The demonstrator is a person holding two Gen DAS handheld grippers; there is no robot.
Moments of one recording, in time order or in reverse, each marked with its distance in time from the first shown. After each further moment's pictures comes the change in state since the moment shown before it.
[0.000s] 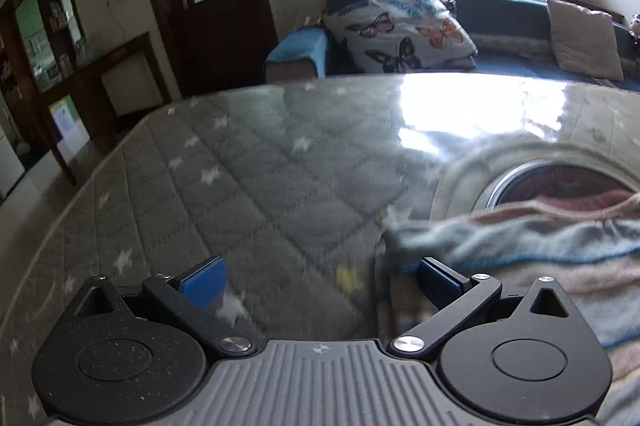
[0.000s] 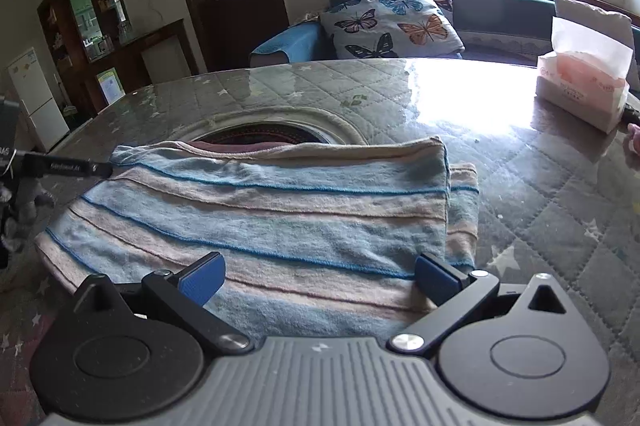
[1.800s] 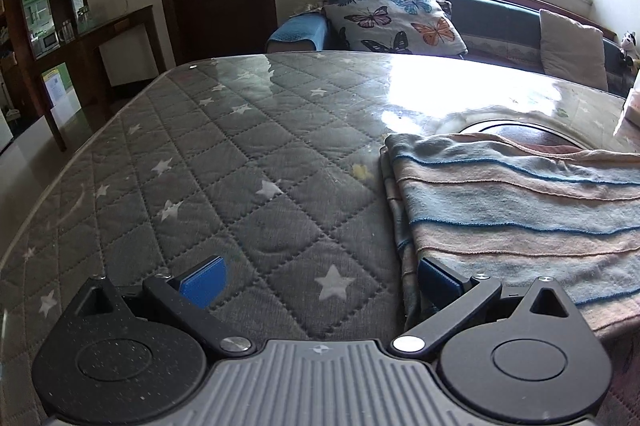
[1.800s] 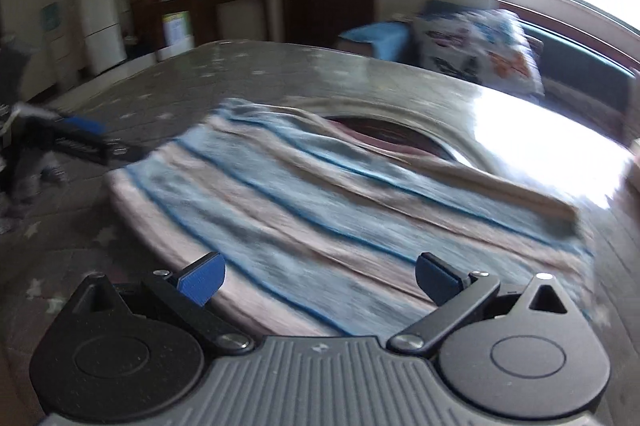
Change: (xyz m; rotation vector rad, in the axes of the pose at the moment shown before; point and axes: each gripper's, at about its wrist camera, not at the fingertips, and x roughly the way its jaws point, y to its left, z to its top) left arm -0.070 0.033 -0.069 -0.088 0.041 -0.067; right arm 0.005 0.091 -0.008 -0.233 0.038 0.034
